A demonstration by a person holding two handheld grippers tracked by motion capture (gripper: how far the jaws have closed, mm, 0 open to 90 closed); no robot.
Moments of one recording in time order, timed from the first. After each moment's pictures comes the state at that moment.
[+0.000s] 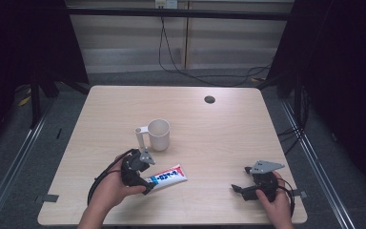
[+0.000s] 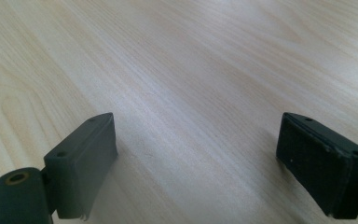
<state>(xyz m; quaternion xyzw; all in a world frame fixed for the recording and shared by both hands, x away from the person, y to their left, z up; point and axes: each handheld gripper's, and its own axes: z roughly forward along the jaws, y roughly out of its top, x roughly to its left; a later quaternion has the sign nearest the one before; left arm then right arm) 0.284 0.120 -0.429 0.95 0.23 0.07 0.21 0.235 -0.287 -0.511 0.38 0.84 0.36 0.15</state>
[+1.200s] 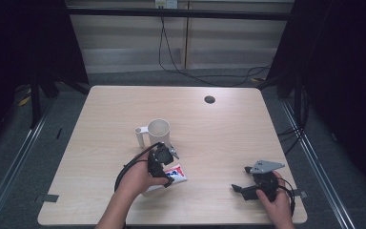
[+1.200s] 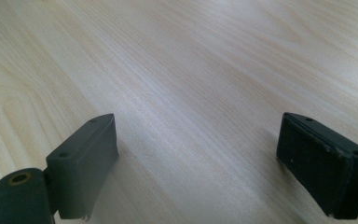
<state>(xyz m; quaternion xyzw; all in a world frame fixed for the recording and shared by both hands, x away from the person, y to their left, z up) 0.306 0.061 -0.440 0.96 0.20 0.05 0.18 0.236 -0.288 -0.511 0.38 0.84 0.36 0.15</state>
